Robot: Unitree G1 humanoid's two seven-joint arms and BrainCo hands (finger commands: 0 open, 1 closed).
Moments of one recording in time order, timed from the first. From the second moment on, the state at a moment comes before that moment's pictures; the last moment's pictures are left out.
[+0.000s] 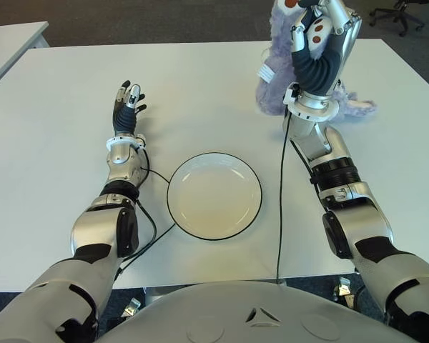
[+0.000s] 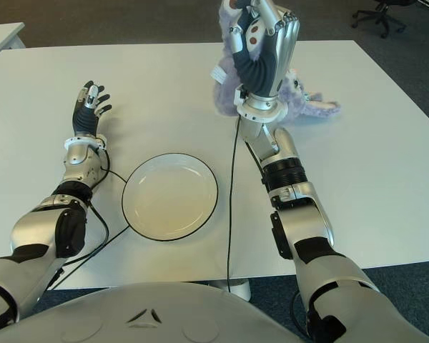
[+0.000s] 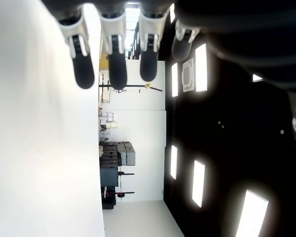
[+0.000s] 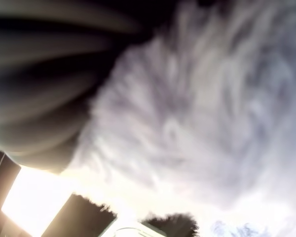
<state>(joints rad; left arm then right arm) -0.62 0.19 0.29 1.18 -0.12 -0.54 -0.03 -0.74 -0.28 0.17 0.47 -0.81 -0.65 -1.09</state>
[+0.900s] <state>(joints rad) -0.63 0.18 0.29 1.18 -0.12 -0.54 -0.02 -0.81 -0.26 0.21 0.54 -0.76 -0.75 -1.03</state>
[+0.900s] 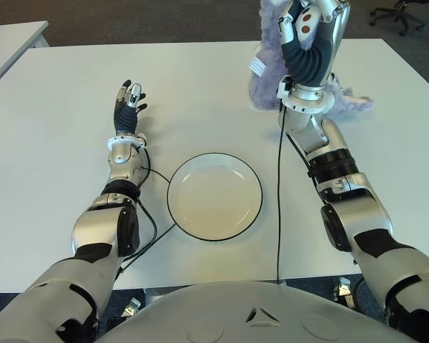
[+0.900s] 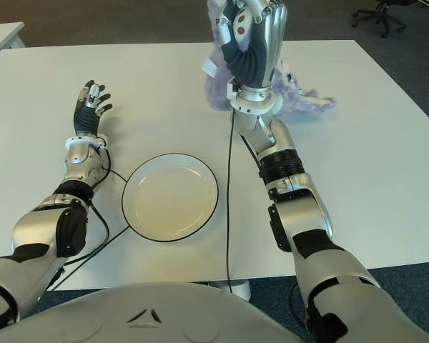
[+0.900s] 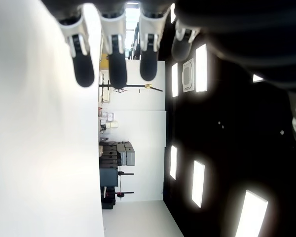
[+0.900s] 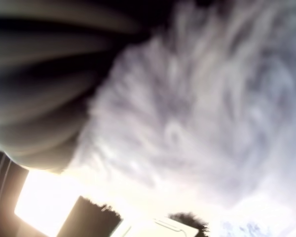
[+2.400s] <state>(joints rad) -0.63 0.17 0.30 1.17 -0.12 -0.53 -0.01 -0.80 -0.21 0.24 0.58 -0.67 -1.05 -0.65</state>
